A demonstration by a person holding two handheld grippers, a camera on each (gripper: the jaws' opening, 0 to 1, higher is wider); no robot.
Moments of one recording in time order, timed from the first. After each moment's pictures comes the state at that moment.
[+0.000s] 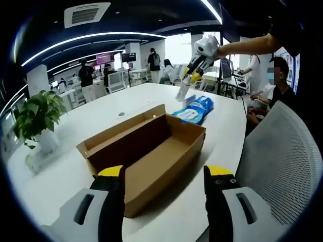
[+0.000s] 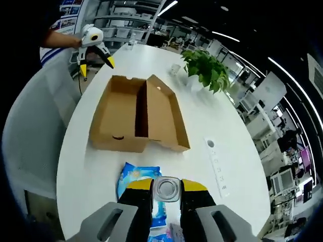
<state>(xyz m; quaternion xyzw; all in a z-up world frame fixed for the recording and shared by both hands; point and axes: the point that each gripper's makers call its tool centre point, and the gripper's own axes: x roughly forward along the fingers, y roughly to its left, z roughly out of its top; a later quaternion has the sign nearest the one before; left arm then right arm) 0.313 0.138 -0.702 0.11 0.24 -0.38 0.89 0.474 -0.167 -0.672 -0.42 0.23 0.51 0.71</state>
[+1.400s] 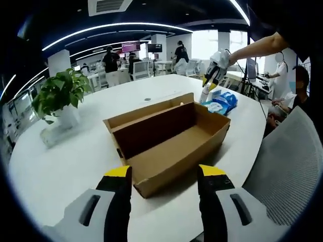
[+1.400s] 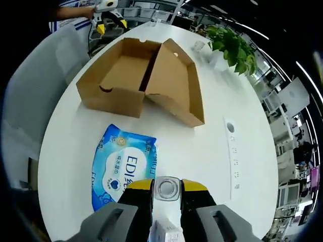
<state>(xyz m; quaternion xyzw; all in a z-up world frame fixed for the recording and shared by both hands) 0.319 0.184 -0.719 0.09 0.27 -0.29 0.91 0.527 -0.187 -0.756 -0.47 0.28 0.55 0.63</state>
